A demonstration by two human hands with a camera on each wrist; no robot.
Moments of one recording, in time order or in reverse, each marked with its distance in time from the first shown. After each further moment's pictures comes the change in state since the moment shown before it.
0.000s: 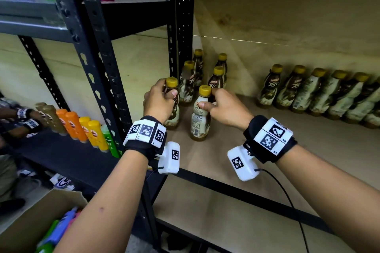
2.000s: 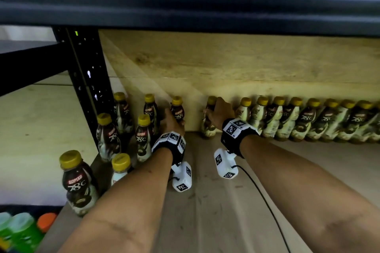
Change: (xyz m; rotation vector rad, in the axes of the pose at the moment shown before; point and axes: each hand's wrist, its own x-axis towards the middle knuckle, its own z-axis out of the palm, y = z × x) left_hand 0.077 0.104 0.257 -0.080 -0.298 -0.086; right_hand 0.093 0.175 -0.110 -0.047 0.338 0.522
